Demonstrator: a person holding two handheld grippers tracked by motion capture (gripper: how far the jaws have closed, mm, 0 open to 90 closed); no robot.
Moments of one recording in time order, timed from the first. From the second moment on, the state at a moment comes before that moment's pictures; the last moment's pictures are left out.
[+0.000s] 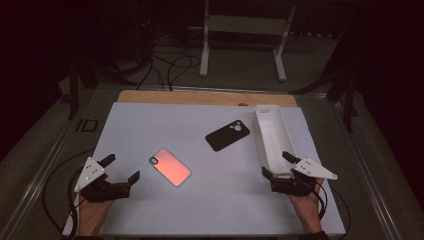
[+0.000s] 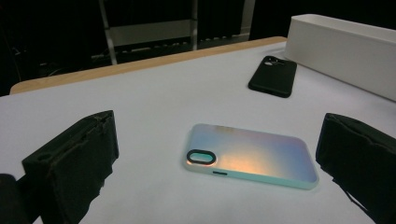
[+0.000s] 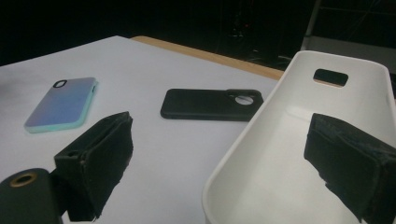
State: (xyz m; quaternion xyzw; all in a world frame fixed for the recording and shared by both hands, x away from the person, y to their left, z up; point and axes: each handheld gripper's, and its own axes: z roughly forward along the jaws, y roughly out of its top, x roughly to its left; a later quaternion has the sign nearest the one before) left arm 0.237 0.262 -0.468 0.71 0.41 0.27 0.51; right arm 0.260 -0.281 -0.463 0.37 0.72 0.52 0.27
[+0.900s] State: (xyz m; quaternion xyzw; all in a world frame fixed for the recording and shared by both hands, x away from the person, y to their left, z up) left arm 0.240 0.256 -0.469 0.71 0.41 0.26 0.51; right arm 0.263 -0.278 -0.465 0.37 0.73 0.51 0.26
